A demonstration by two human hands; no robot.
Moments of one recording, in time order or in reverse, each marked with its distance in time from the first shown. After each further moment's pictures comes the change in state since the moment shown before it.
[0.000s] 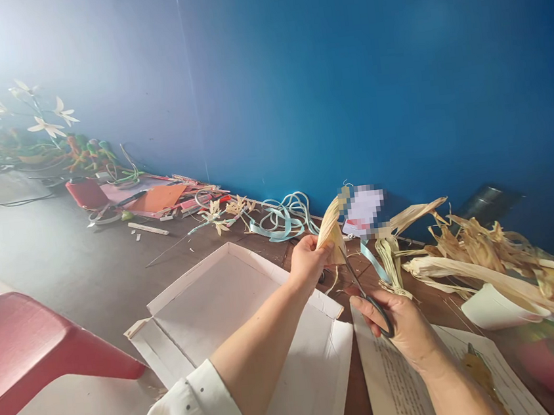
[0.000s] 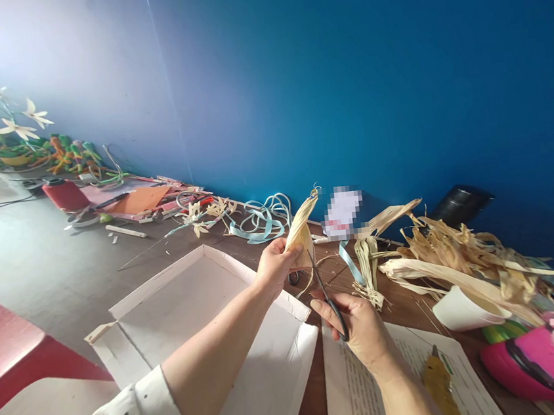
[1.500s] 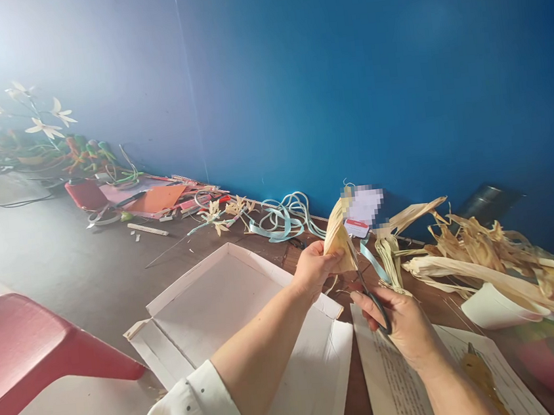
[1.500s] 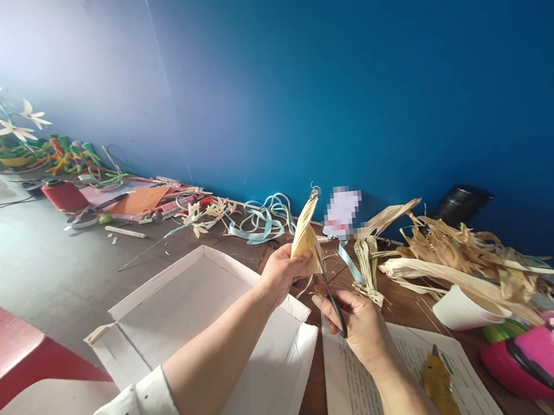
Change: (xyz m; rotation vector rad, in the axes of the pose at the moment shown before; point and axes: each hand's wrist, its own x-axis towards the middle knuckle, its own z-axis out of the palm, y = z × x) left_hand -0.016 0.006 0.006 -0.139 -0.167 -0.130; right_hand 0.003 0.009 0.001 -0.081 0.082 -0.067
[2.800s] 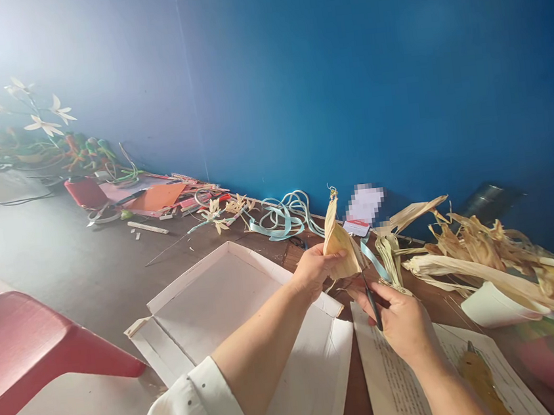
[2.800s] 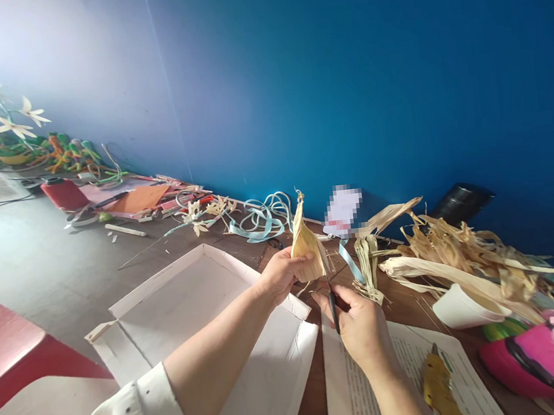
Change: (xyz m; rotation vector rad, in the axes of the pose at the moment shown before) left_hand -0.001 0.000 -0.001 -0.019 -0.072 -0.090; right_hand -0.001 0.002 0.001 -0.313 0.161 -0.085
